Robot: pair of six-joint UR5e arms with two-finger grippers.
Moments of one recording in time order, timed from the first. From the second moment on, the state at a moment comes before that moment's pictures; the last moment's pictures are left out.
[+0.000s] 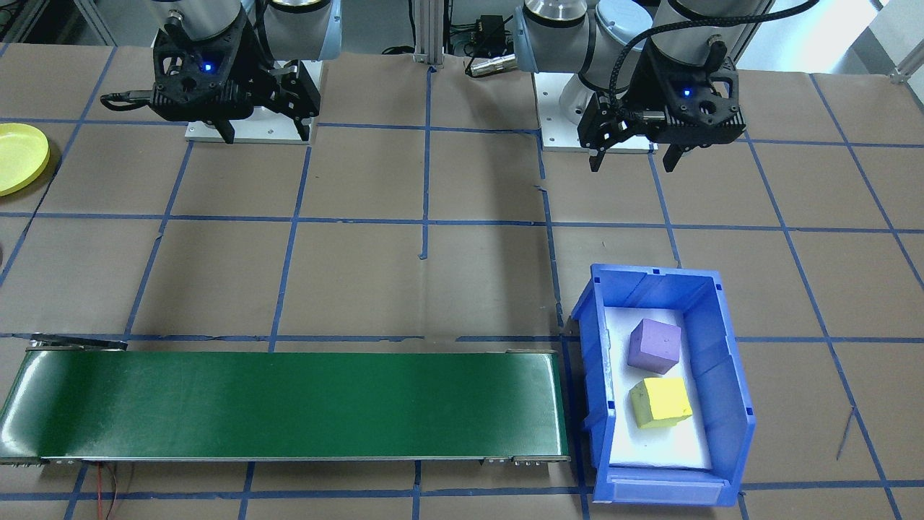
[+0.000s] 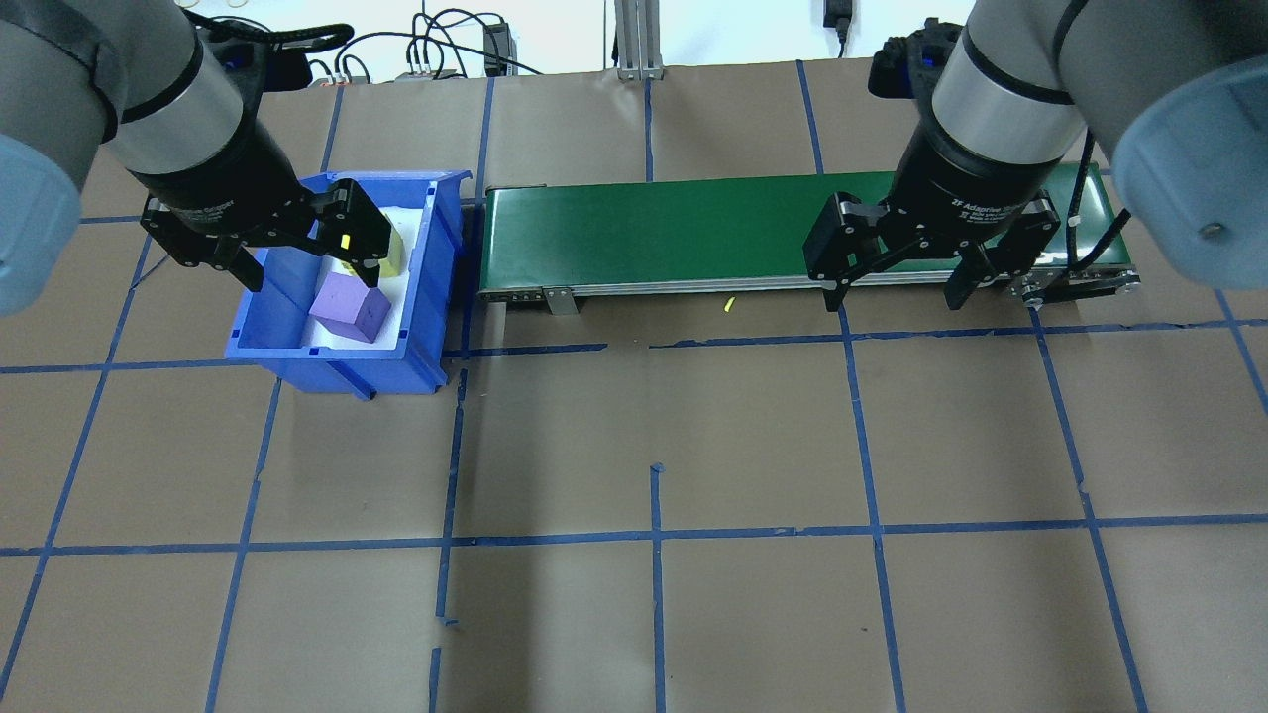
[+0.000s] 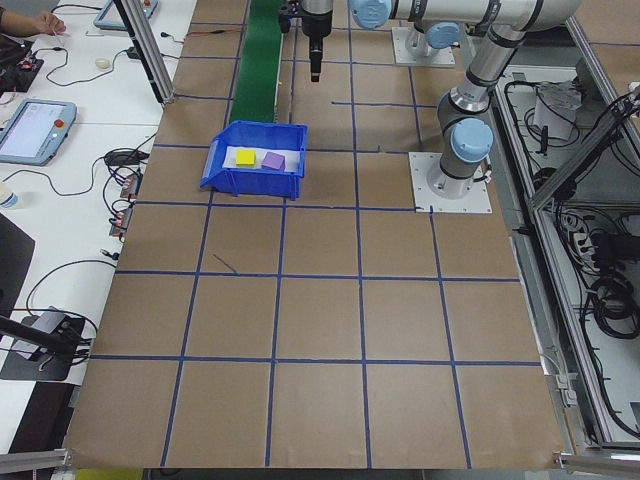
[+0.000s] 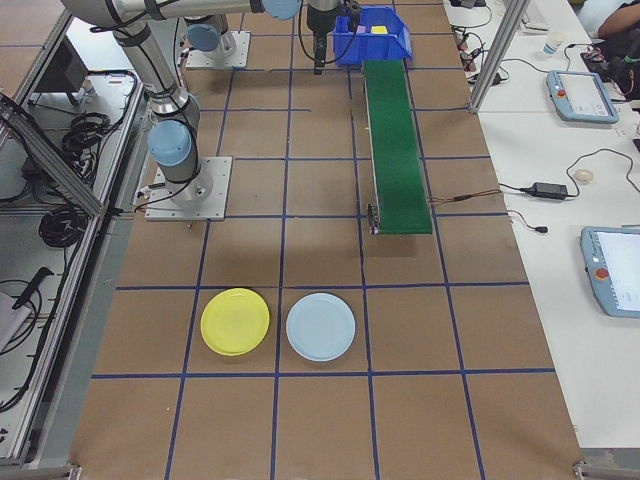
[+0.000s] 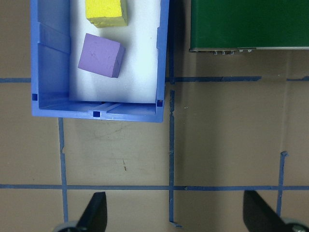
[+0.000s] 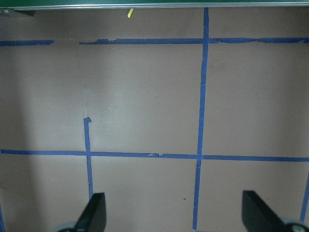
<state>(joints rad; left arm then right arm) -1.56 -1.48 -1.64 -1.57 1.60 0.00 1.64 -1.66 1.63 -1.47 -1.49 0.06</state>
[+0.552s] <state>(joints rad) -1.52 -1.51 -1.65 -1.57 1.60 0.05 1.64 -1.66 1.63 -1.47 -1.49 0.06</state>
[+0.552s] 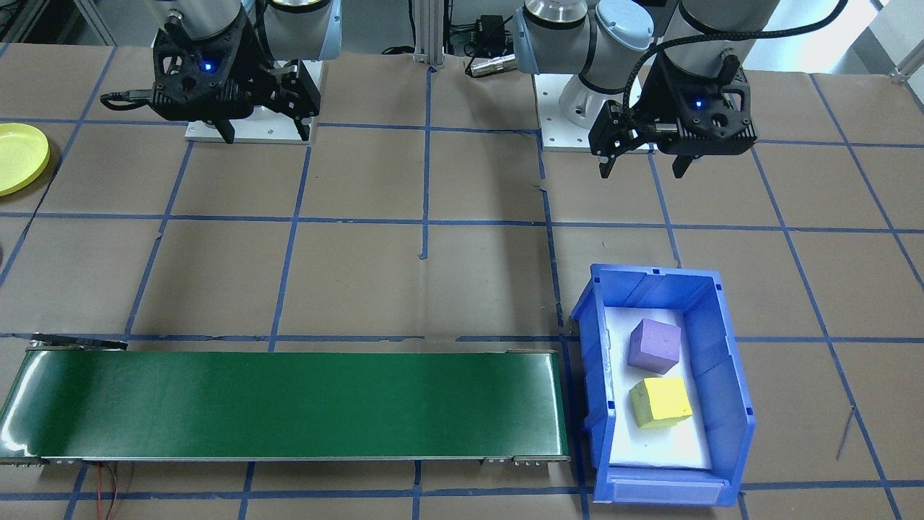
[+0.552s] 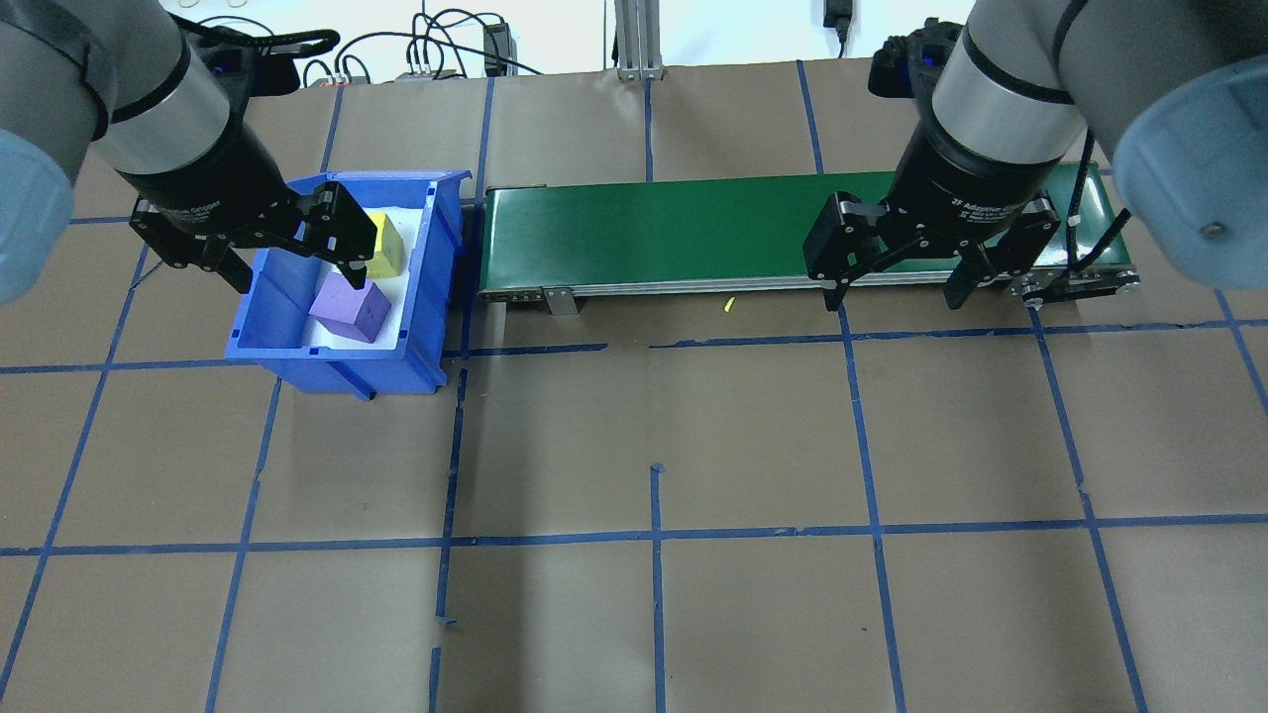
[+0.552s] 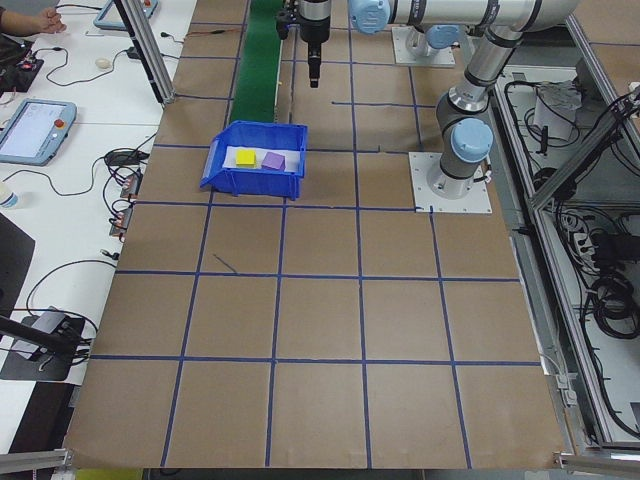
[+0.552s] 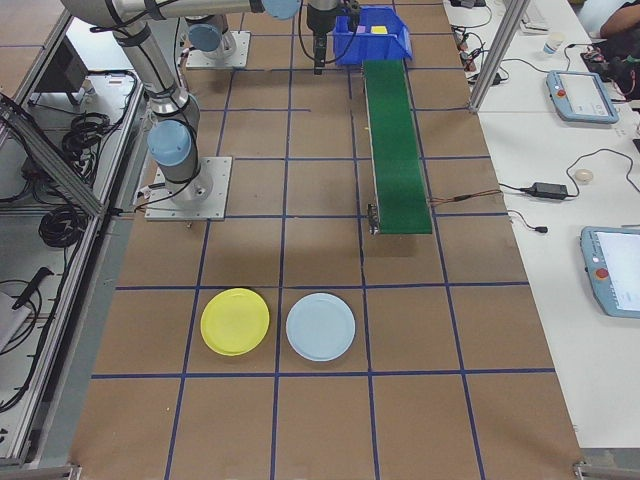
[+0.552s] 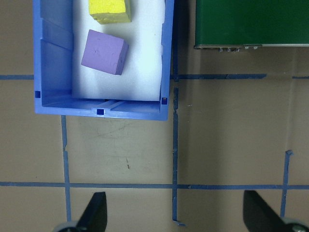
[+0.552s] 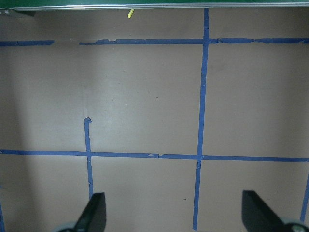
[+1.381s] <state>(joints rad) -1.45 -1.79 -1.65 -1.25 1.59 0.22 1.64 -1.66 1.63 -1.47 -1.49 0.06</state>
